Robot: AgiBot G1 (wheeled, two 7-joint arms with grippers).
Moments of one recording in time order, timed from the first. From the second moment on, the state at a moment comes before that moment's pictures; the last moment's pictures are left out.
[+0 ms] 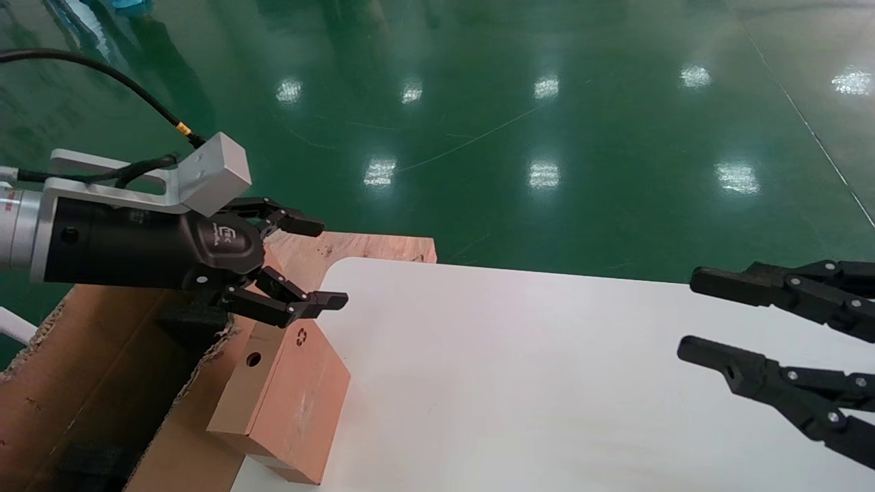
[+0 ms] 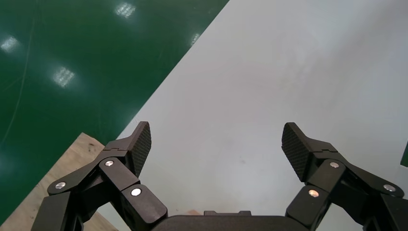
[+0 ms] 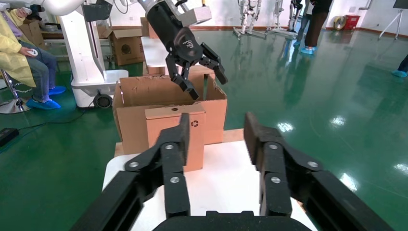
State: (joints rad) left arm -1.40 0.38 0.43 -1.35 1.29 1.49 -0.67; right arm 1.09 -0.58 -0.35 1.25 -0.68 -1.46 0.14
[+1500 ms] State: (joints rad) left arm -2.09 0.59 1.41 -1.26 1.59 1.60 -1.47; right arm 1.09 -0.58 -0.35 1.25 -0.68 -1.46 0.14
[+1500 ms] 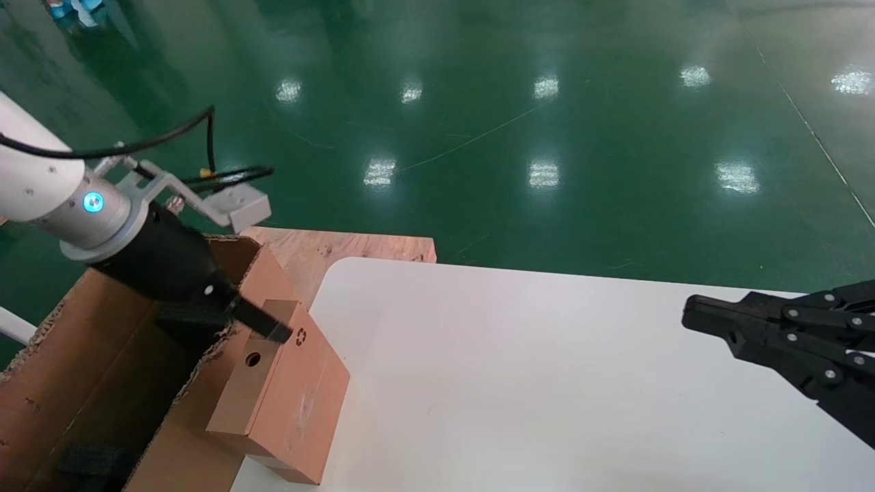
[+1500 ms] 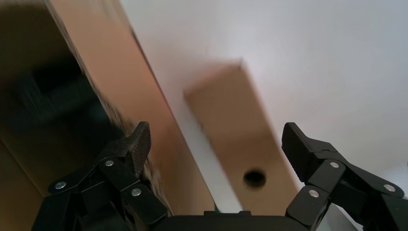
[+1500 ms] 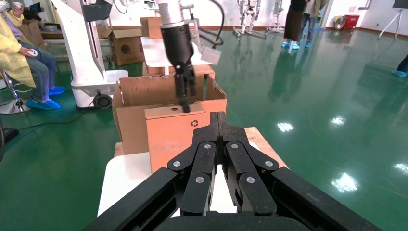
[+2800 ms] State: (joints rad) left arm -2.16 0.64 1.65 -1.15 1.42 1.55 -1.47; right arm 1.09 -0.58 -0.35 1.25 -0.68 -1.46 0.14
